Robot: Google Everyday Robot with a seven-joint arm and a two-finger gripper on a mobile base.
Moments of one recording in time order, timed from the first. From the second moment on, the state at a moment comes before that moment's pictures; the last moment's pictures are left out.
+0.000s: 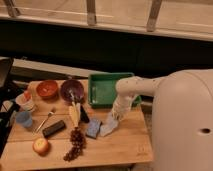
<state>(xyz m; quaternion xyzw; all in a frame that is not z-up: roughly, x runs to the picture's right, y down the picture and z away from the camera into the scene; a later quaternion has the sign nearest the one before) 0.084 0.158 0.821 -0.28 0.26 0.77 0.51</state>
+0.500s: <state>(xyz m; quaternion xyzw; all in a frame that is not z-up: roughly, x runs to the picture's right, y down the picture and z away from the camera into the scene) 0.046 0.063 0.785 -0.22 0.21 0.76 0.58</state>
